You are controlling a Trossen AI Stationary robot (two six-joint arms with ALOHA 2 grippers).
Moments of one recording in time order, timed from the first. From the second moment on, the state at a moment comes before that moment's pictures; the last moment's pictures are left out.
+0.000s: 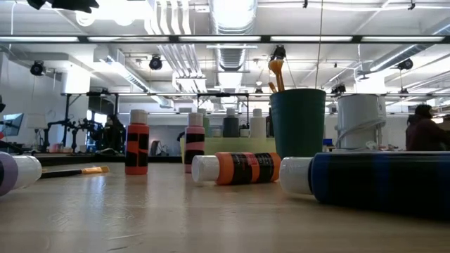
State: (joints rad) left arm 0.31 0.51 1.01 -0.70 -0.68 -0.03; right arm 0.20 0.97 1.61 -1.34 0.07 0.34
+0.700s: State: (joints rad) left arm 0.31 0.51 1.01 -0.70 -0.68 -0.03; right arm 0.40 1.24 1.35 -1.46 -0.09 0.02
